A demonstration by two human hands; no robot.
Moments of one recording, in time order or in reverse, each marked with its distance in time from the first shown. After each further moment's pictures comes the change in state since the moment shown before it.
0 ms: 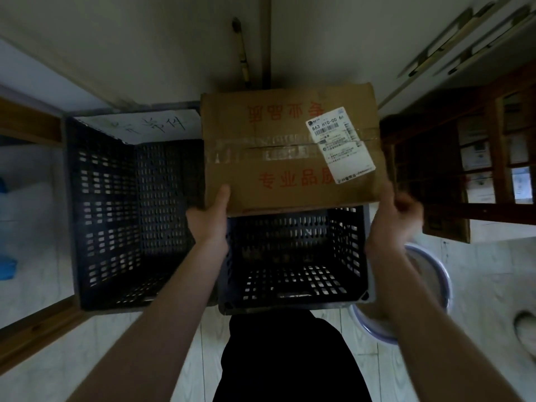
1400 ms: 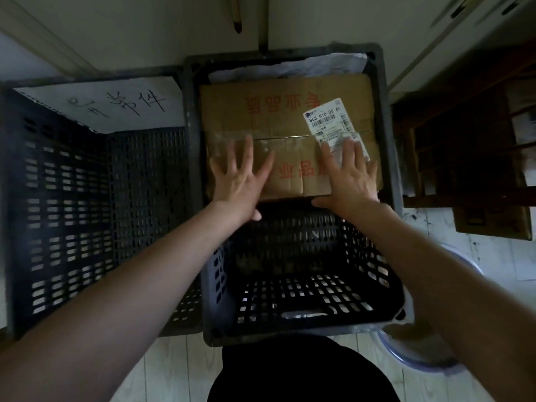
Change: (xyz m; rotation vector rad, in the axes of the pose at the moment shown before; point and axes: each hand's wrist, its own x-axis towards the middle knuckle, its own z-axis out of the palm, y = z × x) left_hand 0.077 -0.033 0.069 1.764 -0.354 1.030; right_hand 0.060 0.074 0.089 -1.390 -0.595 -0.894
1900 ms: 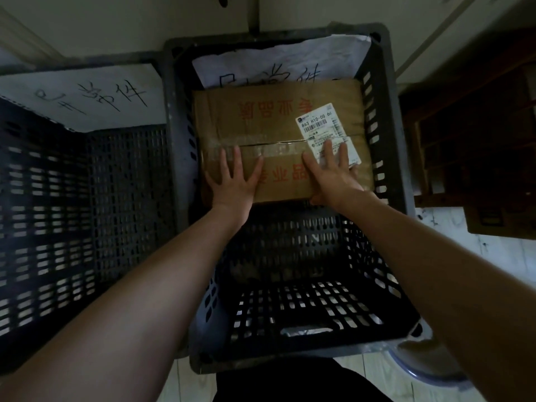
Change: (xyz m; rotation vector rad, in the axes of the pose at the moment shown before) left_hand 0.056 -0.001 0.062 -0.043 -0.029 -0.064; right_hand 0.054 0.008 0.046 -0.037 -0.250 -0.044
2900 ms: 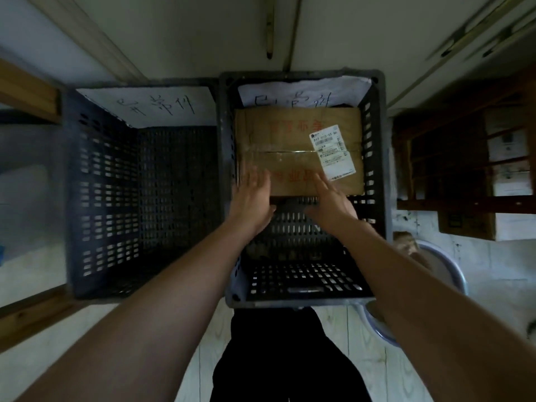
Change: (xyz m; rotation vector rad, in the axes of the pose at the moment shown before) left_hand -0.101 -0.007 -0.048 -0.353 0.101 -0.004; right_hand -0.095 -0.052 -0.026 0.327 0.027 0.066
